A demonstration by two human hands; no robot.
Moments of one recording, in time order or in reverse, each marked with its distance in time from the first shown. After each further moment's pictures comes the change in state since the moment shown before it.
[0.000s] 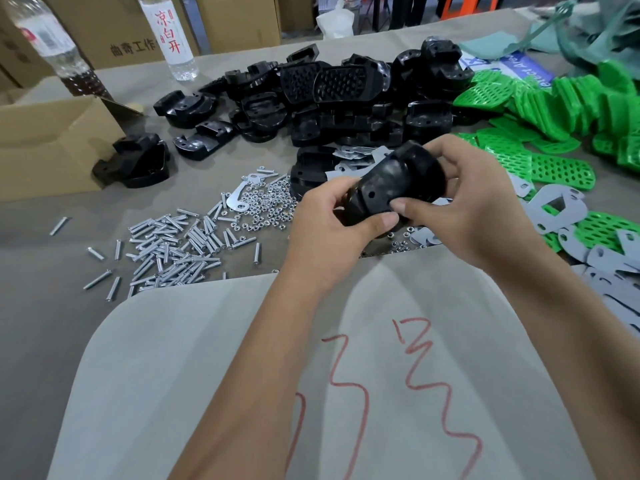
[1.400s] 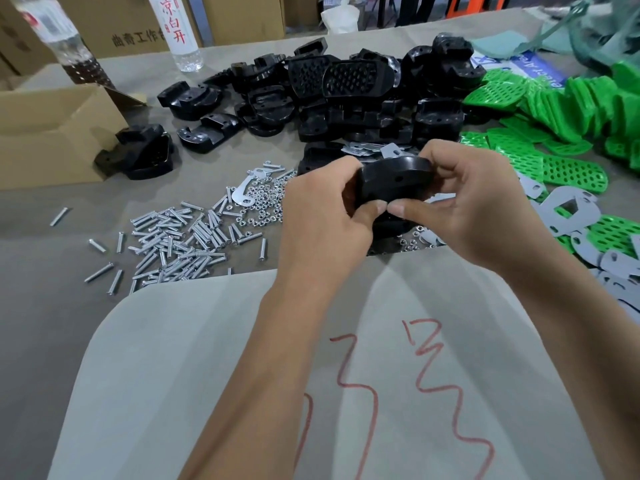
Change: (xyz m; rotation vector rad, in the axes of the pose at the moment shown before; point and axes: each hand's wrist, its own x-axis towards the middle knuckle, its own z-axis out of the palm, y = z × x) left_hand -0.001 0.012 -0.011 0.471 0.201 0.240; right_hand 0.002 -0.008 0.002 -0.119 -0.089 -0.107
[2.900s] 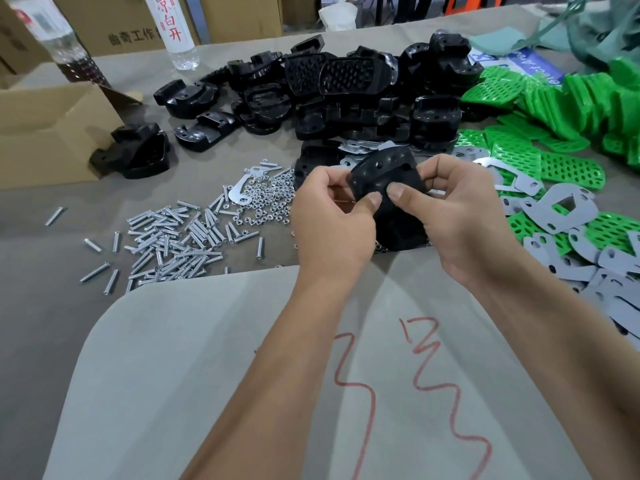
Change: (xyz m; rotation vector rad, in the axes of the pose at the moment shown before) left_hand -0.003 0.002 0.031 -0.474 0.132 -0.417; right_hand -0.006 -0.006 0.029 0.520 0.209 0.382
